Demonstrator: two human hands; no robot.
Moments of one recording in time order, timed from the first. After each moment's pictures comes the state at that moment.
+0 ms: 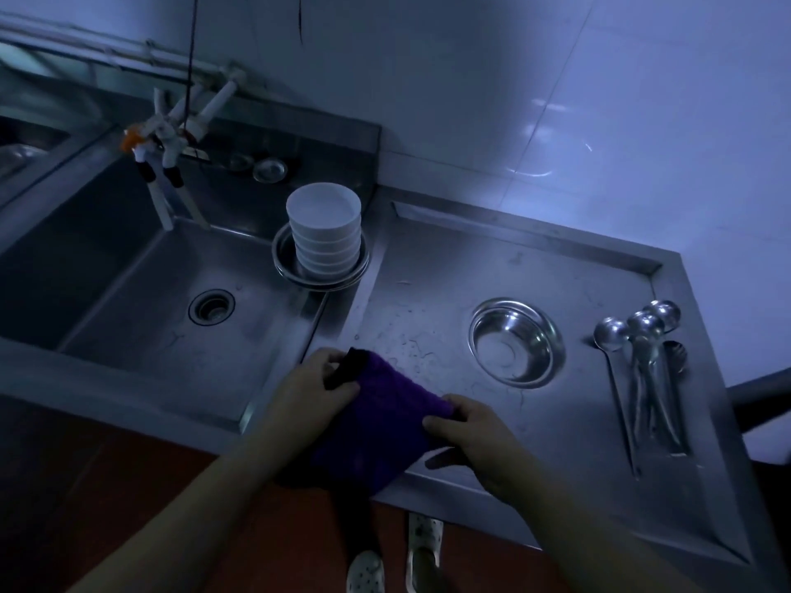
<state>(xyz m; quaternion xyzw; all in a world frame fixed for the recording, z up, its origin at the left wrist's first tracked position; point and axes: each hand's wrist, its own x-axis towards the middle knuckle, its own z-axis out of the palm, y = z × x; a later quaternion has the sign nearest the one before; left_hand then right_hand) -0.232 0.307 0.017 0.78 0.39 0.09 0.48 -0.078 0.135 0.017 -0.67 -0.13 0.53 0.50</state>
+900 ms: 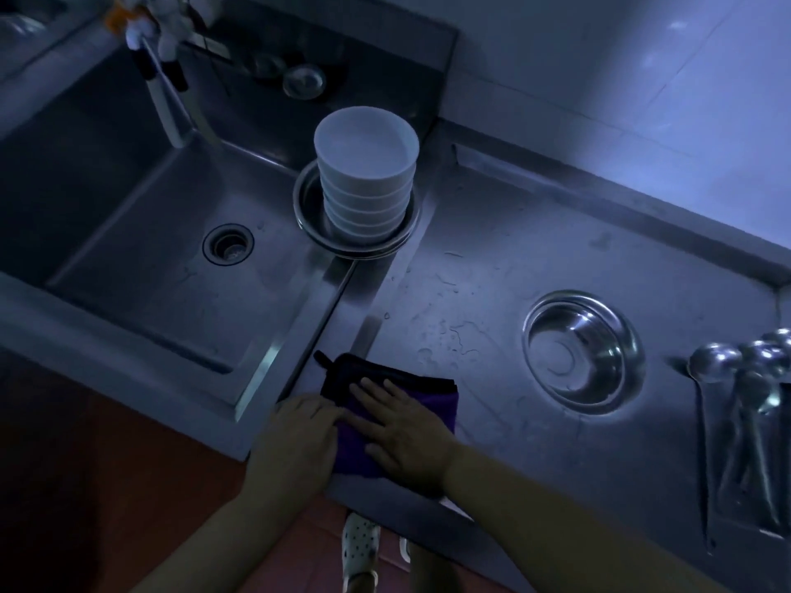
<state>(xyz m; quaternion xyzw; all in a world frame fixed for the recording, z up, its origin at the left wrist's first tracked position) -0.256 0.307 -0.090 0.91 0.35 0.08 0.20 -0.078 0.229 -0.150 -0.57 -0.80 0.21 0.02</state>
